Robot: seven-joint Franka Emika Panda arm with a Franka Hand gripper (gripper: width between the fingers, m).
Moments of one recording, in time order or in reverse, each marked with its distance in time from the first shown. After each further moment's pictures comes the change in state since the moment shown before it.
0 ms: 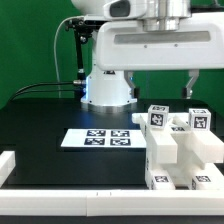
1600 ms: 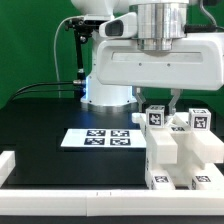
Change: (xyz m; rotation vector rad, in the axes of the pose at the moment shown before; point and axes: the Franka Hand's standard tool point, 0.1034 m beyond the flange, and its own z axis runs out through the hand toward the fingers) arm -0.008 -0.003 0.024 -0.026 -0.009 0.322
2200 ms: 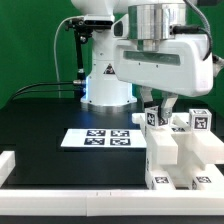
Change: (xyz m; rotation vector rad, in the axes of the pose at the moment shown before) arm 0.001 0.000 0.000 0.009 -0.003 0.557
